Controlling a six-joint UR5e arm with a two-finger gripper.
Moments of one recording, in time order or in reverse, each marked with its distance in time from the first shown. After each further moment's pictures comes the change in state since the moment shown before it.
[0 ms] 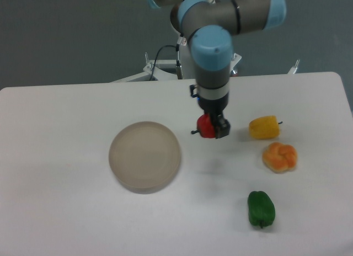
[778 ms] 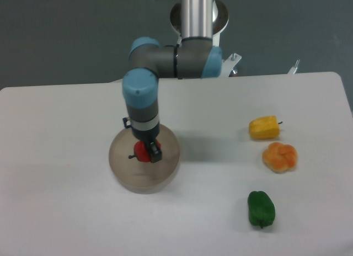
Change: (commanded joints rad) arm -0.247 -0.111 -0.057 0.300 -0.078 -0.382
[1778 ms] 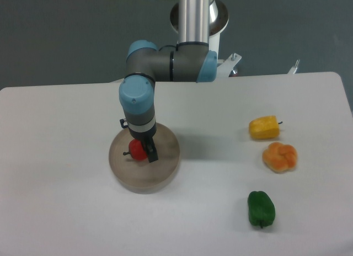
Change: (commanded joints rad) arm -0.112 -0.126 -0.023 -0.017 -0.008 -0.018
